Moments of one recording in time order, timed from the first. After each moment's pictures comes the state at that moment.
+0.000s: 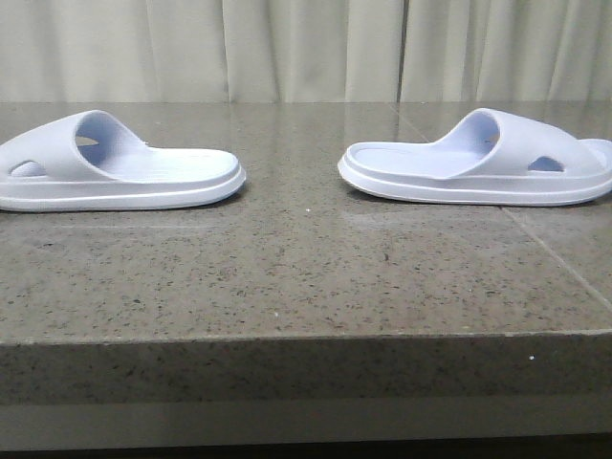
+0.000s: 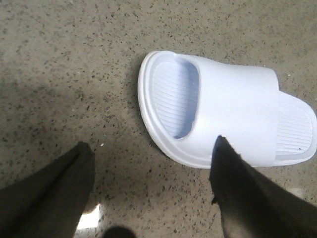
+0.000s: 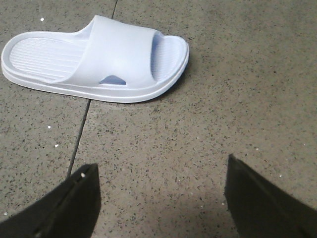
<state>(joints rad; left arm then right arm) 0.38 1.39 -1.03 -0.81 0.99 0.61 0.04 0.61 -0.67 0.09 0.72 -0.04</state>
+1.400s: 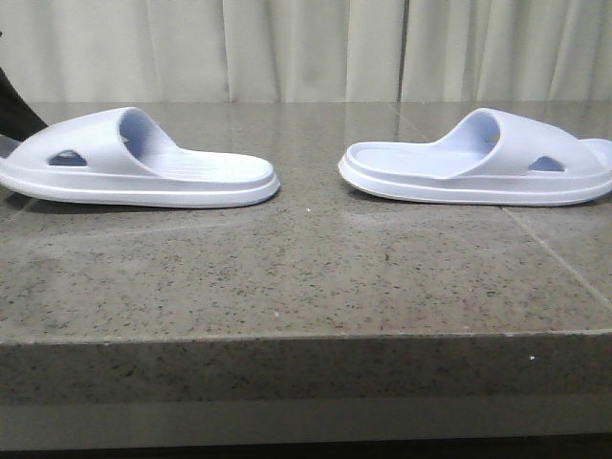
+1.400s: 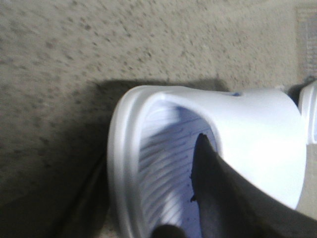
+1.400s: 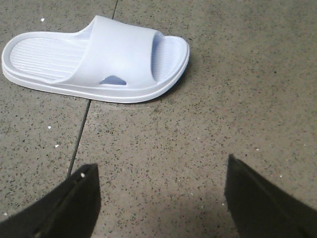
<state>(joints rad) 0.22 1.84 -1.24 -1.01 1.13 0.70 0.04 0.61 -0.67 0.09 0.72 -0.04</state>
